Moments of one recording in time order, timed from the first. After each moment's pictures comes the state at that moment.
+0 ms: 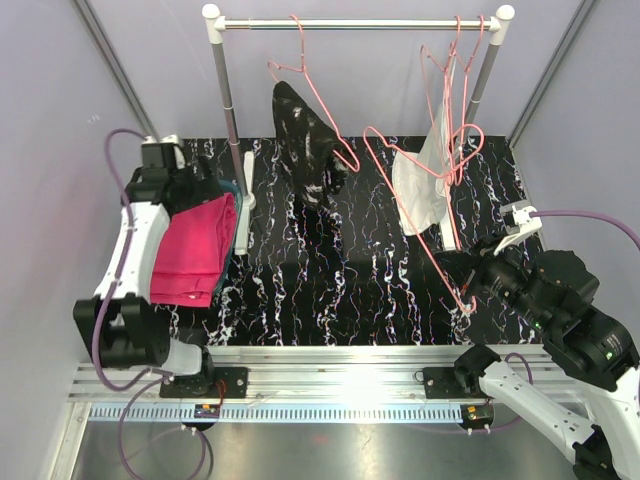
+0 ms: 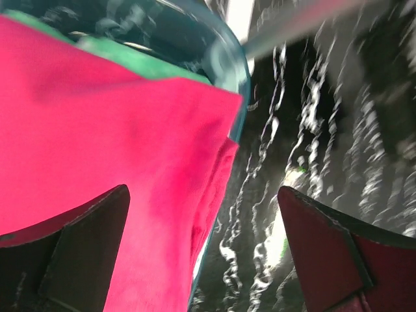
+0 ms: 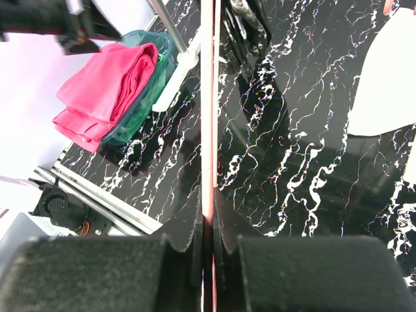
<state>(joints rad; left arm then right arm) 0.04 1.45 1.34 -0.68 0.06 -0.29 0.61 0.57 1.20 -0.84 0.01 0.40</state>
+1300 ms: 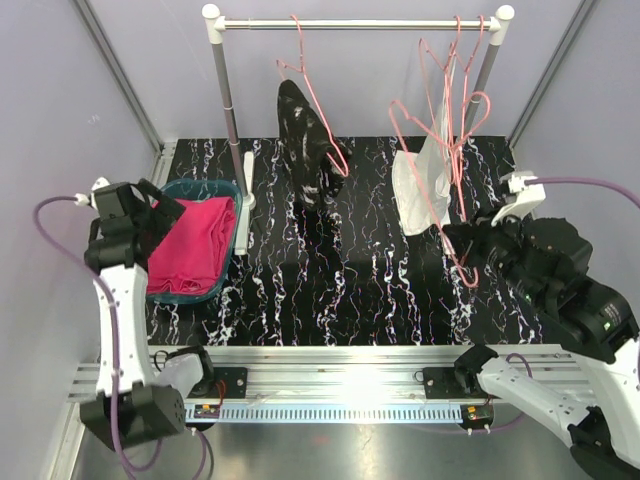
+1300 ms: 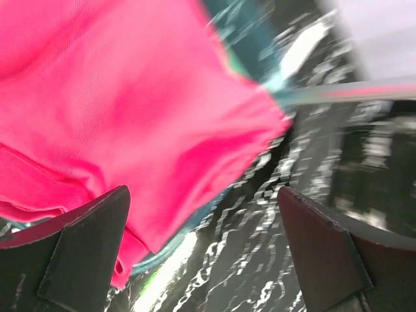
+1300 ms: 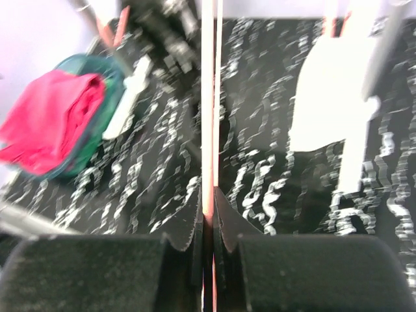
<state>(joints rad) 0.27 1.04 1.11 -0.76 0.00 -0.69 0.61 0.75 1.37 -0.89 0.17 0.34</state>
